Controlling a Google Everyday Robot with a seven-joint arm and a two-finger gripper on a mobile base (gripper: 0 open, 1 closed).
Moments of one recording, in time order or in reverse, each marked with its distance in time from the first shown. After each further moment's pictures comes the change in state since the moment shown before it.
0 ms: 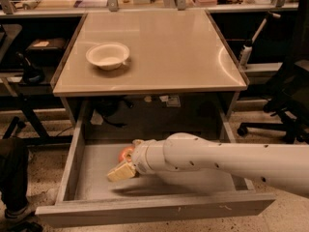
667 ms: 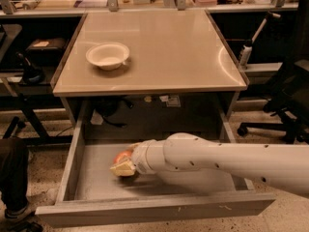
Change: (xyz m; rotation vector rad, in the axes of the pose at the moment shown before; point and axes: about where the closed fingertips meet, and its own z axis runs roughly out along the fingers) arm 0.000 0.000 0.000 0.000 0.000 0.000
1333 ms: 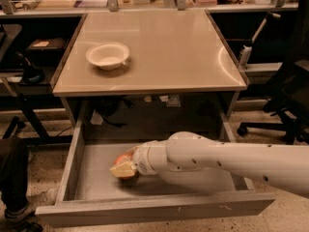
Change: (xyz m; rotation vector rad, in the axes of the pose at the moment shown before) arm 0.004 0.005 -0.003 -0.030 0.009 0.092
